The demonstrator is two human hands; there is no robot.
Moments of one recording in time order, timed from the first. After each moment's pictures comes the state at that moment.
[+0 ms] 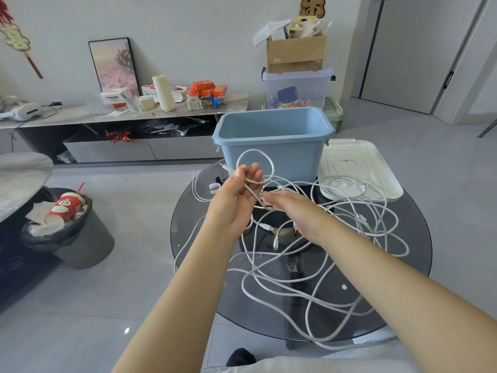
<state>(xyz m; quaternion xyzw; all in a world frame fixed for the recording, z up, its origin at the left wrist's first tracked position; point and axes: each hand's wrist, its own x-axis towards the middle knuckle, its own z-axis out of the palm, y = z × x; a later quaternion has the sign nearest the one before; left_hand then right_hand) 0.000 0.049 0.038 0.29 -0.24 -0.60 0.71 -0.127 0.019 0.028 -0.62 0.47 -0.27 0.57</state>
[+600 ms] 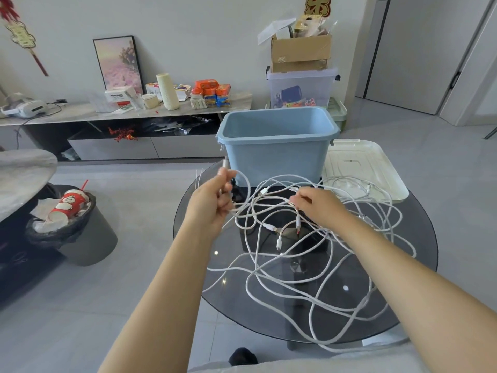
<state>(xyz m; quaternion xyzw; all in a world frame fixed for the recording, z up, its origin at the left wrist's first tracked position) 0.039 0.058 0.044 0.46 -0.26 -0.54 0.66 -0.166 -0.021 0.002 -0.81 0.51 -0.19 0.21</state>
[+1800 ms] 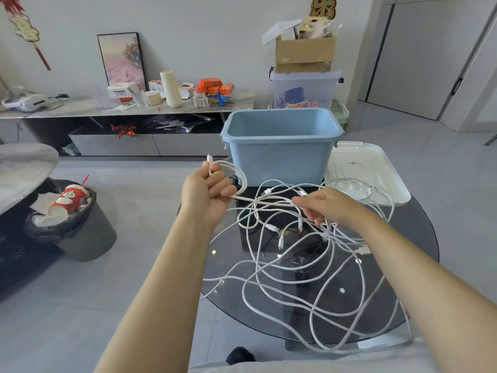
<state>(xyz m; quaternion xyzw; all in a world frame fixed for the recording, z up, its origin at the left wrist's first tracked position) 0.049 0.059 0.063 0.30 -0.13 -0.61 0.72 -0.177 -0.005 0.030 -0.75 0.47 -0.18 0.42</state>
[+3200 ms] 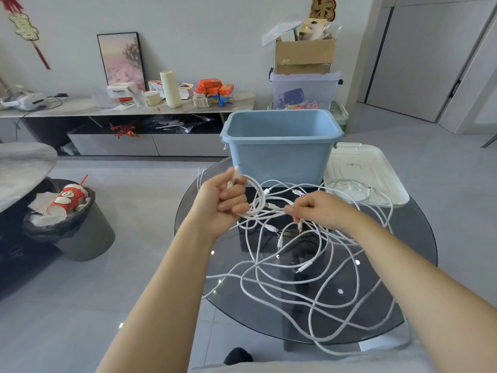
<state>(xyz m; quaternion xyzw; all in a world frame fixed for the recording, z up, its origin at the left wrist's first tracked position) 0.042 0.063 0.053 0.32 -0.22 -0.71 0.59 -0.168 -0.005 0.026 -0.82 0.45 -0.13 0.33</state>
